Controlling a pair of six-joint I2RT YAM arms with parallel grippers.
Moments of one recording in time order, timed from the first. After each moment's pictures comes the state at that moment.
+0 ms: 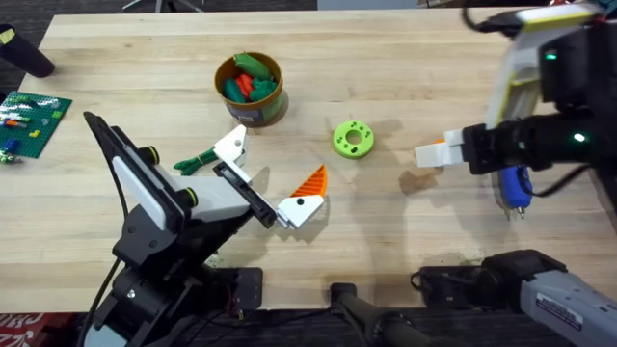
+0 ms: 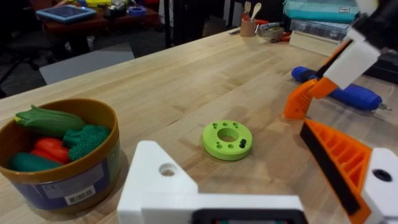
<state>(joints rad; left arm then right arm) -0.50 0.00 0.01 -0.07 0.27 -0.02 0.14 0.98 0.81 -0.97 -0.11 -0.04</state>
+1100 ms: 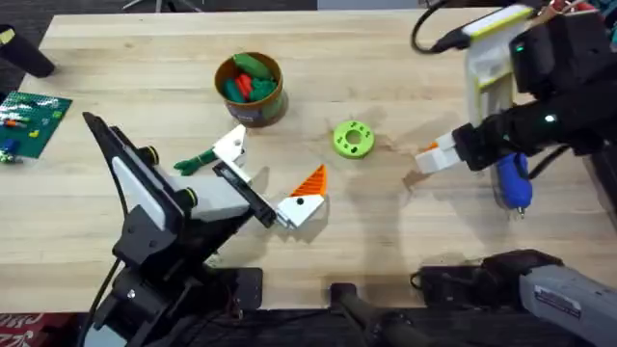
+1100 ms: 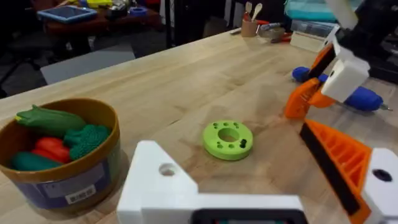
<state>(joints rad) -0.50 0.00 0.01 -0.06 0.27 -0.02 0.14 1.13 0.86 -0.97 -0.02 -0.27</state>
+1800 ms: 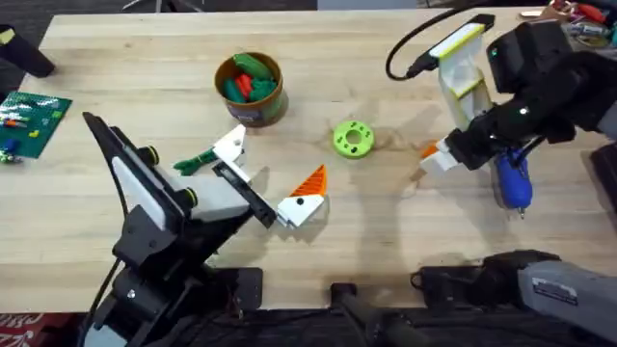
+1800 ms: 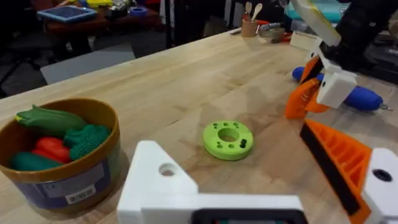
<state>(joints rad) -0.50 0.00 0.01 -0.06 0.27 -0.02 0.12 1.27 0.86 -0.93 0.00 -0.47</state>
